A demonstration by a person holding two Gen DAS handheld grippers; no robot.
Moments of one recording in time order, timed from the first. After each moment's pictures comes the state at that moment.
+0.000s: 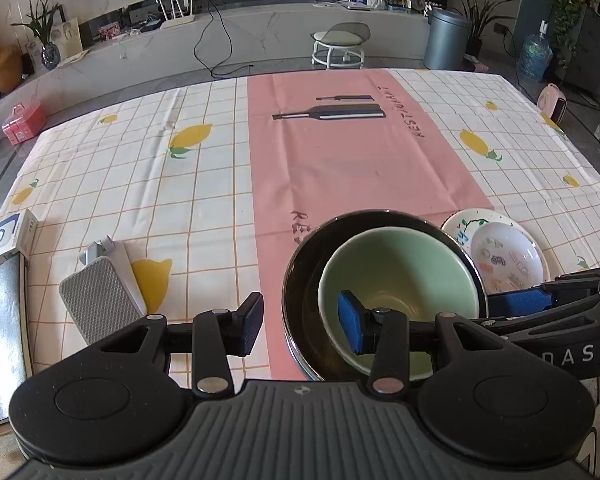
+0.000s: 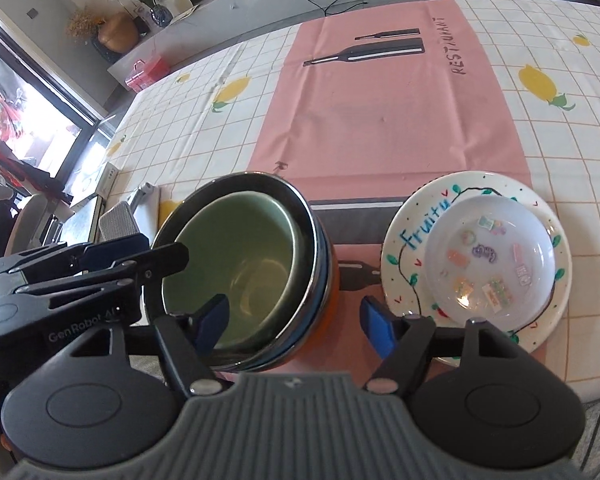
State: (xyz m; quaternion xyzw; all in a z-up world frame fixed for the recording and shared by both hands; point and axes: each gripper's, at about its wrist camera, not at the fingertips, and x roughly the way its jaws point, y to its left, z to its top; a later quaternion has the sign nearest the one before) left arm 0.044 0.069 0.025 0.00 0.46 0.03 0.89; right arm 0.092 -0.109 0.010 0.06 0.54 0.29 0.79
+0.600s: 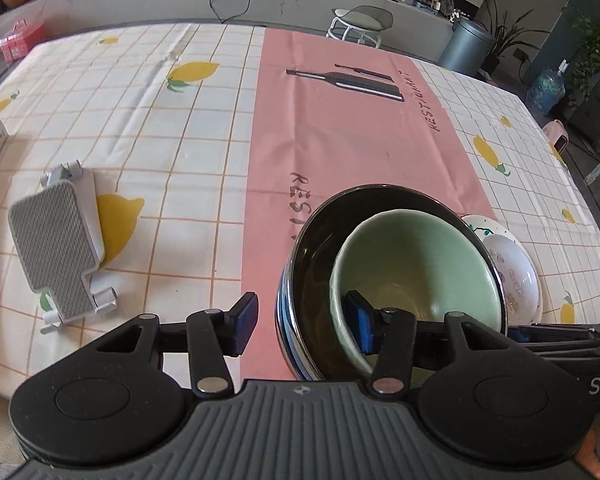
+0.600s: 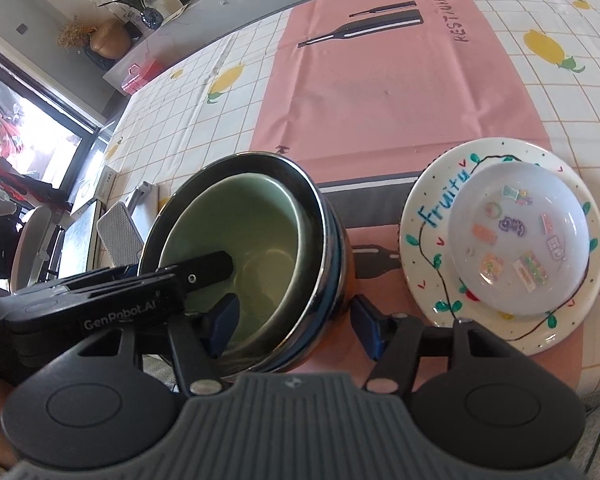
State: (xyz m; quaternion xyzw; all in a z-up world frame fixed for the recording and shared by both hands) left arm 0.056 0.097 -0.010 -0.13 0.49 0.02 0.86; right arm 0.097 -0.101 -0.011 0.11 0.56 0.27 0.77
